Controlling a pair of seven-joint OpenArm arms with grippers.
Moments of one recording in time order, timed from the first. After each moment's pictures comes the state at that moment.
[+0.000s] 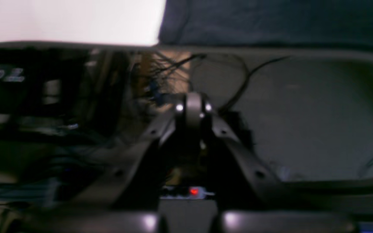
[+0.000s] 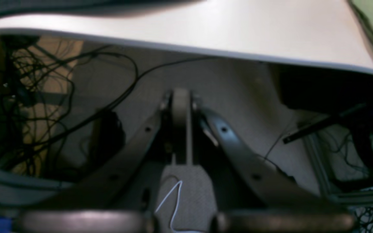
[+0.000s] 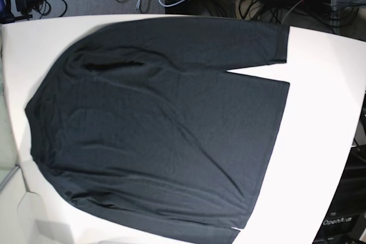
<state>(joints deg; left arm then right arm) 53.7 -18.1 3.7 84.0 -18.0 -0.5 -34.3 -55.1 7.8 7.4 77.0 5.6 0.1 43.2</state>
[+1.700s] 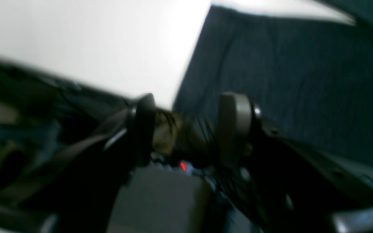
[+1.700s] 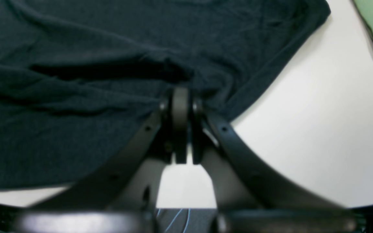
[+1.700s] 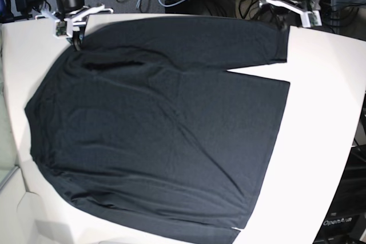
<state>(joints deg) 44.5 -7.2 -12.5 101.2 -20.6 -0.6 9.3 -43.1 9.1 6.9 104.9 5.4 0.3 0.2</state>
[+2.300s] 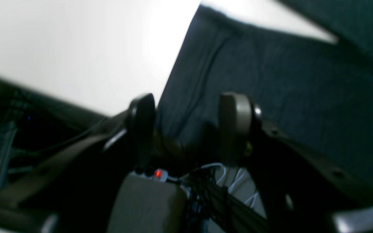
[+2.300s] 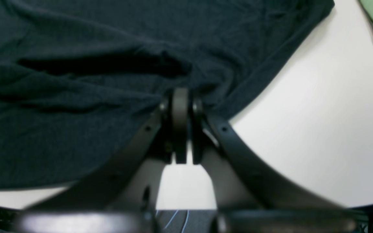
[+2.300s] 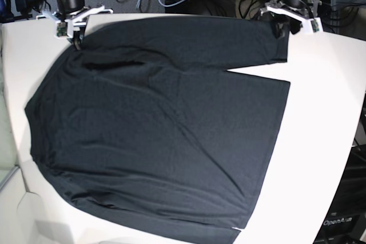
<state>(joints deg) 40.4 -9.0 -12.6 97.4 -28.1 -4.7 8.1 -42.2 9.1 6.9 102.8 5.4 0.3 0.2</state>
